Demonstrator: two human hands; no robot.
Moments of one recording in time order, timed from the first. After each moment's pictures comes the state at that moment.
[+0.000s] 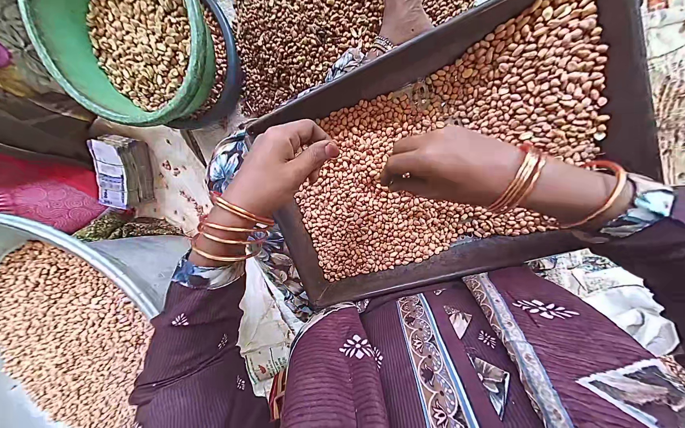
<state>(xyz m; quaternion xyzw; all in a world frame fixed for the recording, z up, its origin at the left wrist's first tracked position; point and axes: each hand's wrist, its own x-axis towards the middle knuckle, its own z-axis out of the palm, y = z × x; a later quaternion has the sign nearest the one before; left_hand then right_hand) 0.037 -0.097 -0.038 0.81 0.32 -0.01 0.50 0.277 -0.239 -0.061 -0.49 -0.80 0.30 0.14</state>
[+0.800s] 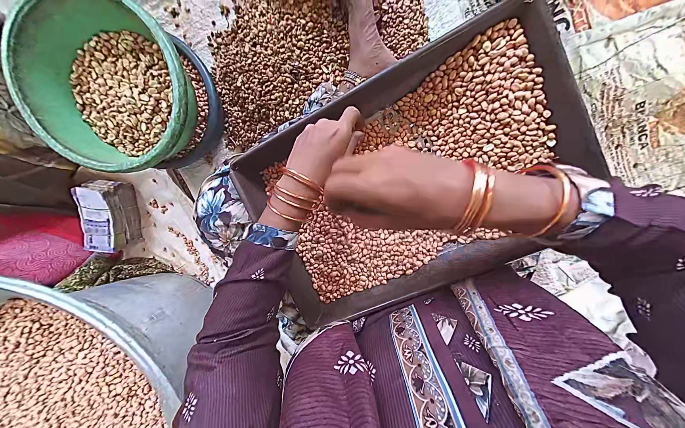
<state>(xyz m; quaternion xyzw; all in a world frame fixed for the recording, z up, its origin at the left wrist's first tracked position) 0.133 -0.092 -0.091 0.94 0.22 -0.06 0.23 0.246 -0.219 -0.022 -0.46 -0.82 0.27 0.22</state>
